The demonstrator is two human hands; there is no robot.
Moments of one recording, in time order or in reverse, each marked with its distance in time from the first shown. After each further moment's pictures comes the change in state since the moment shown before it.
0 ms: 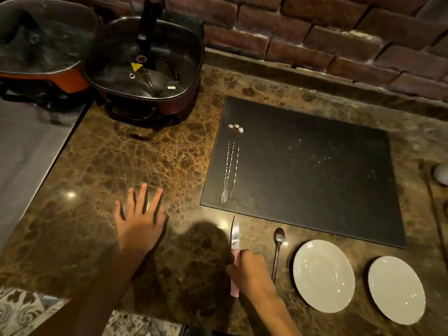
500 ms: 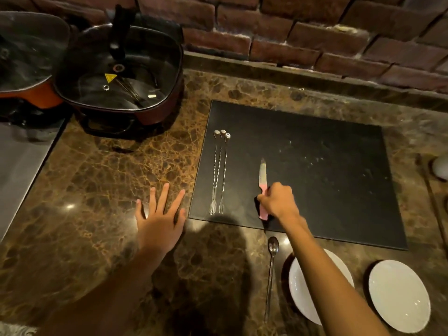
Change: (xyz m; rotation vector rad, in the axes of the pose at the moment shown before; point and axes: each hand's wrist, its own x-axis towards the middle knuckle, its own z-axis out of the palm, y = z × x) left_hand 0.034 0.079 -0.002 -0.002 -0.066 0.114; right_hand 0.113 0.010 -0.153 0.132 0.402 0.139
